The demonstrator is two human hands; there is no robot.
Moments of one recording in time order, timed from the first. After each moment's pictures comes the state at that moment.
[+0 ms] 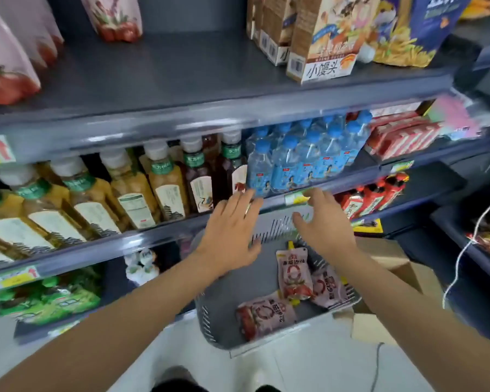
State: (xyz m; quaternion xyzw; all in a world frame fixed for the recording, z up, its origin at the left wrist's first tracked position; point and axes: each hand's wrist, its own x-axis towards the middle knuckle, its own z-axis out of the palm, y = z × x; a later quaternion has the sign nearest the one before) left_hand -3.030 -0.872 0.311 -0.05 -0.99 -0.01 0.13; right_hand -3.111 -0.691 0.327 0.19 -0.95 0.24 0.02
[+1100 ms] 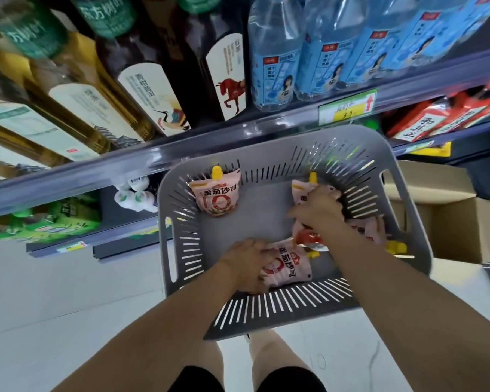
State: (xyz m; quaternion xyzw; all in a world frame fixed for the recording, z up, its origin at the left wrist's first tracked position) left_hand -3.022 -0.821 0.080 -0.08 -0.91 -0.12 -0.39; right_hand -3.170 -0.708 0.090 -0.04 -0.93 0.11 -0.35
